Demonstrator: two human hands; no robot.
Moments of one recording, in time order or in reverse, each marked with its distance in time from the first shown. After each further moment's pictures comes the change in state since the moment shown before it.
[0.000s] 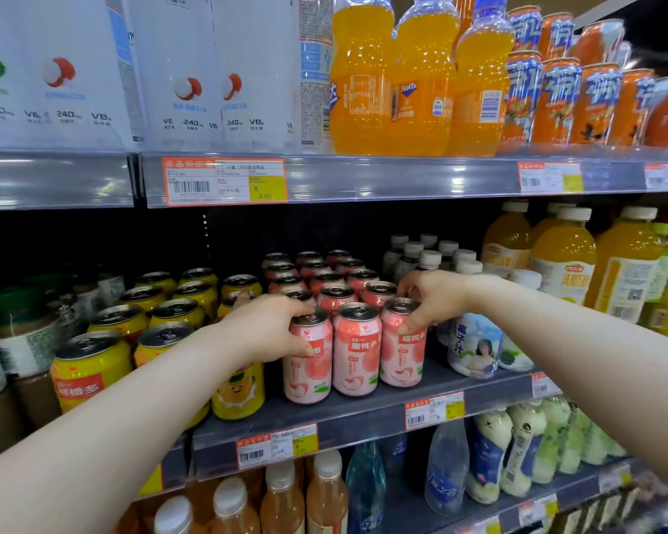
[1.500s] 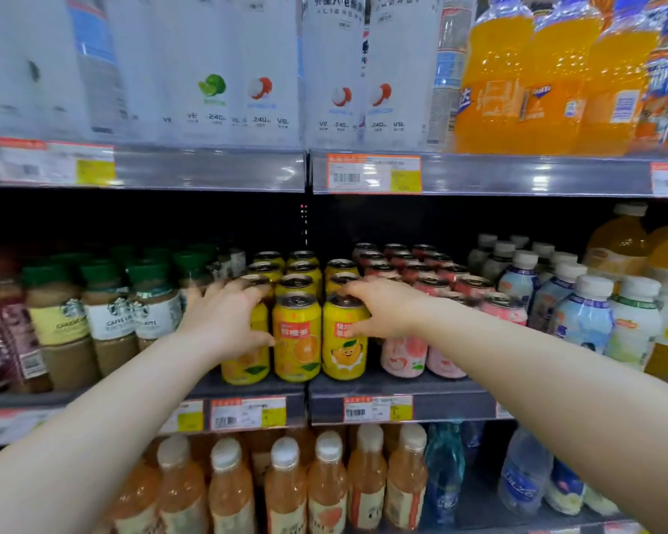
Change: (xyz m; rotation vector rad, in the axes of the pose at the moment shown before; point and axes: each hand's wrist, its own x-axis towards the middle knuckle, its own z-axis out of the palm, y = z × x) left_hand -0.101 -0.138 -0.021 0.319 0.259 -0.283; right_hand -0.009 -0.184 0.060 -0.193 0.125 -0.439
